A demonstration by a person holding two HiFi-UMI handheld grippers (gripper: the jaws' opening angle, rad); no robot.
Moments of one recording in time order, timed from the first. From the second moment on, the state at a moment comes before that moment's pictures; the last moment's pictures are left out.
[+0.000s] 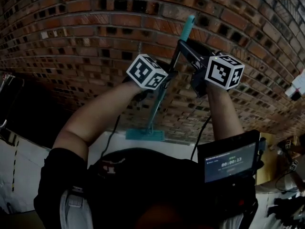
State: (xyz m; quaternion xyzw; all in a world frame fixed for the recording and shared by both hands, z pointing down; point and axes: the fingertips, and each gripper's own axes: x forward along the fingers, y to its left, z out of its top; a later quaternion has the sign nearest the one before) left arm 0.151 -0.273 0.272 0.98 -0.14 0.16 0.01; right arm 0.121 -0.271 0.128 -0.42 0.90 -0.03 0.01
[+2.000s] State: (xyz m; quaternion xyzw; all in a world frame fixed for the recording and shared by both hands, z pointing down) left arm 0.135 -0.282 0.288 0.98 -0.13 0.16 0.03; right arm 0.129 -0.263 0.085 -0.42 0.91 -0.01 0.02
